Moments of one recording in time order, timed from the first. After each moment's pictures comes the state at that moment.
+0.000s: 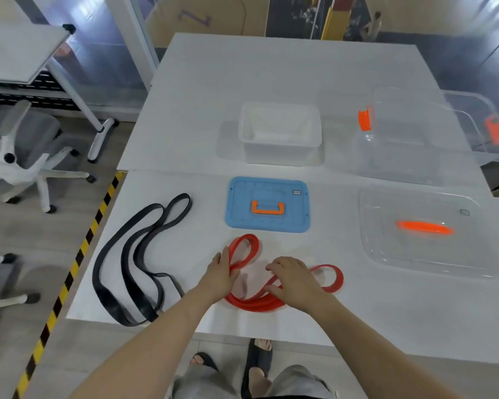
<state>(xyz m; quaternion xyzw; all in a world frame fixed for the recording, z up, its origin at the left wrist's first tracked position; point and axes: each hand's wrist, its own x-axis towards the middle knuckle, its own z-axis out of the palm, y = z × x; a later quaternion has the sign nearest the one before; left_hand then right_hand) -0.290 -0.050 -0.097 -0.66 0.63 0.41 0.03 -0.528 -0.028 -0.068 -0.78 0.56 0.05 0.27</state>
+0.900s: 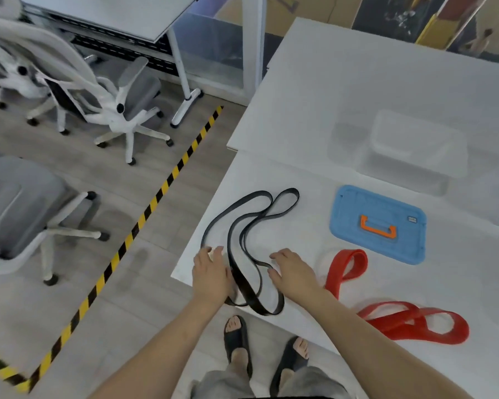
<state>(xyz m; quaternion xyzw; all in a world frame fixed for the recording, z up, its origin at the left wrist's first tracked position) -0.033 0.014 -0.097 -0.82 0.51 0.23 -0.07 -0.246 -0.058 -0.090 -0.79 0.52 0.05 0.31</state>
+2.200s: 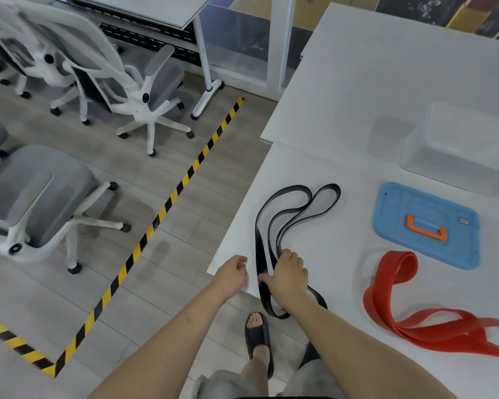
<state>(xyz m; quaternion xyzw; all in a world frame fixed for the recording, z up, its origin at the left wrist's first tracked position) 0.044 0.024 -0.120 -0.76 0.34 0.53 -0.15 -0.113 -0.017 -0.136 -0.70 0.66 0.08 0.26</state>
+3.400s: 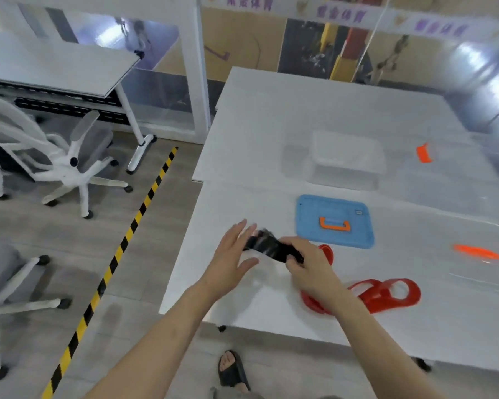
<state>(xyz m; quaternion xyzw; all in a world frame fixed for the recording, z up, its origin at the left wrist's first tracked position) -0.052 -0.035 0.015 -0.54 0.74 0.33 -0.23 -0.276 -0.016 0.073 -0.68 0.61 -0.21 0.35</state>
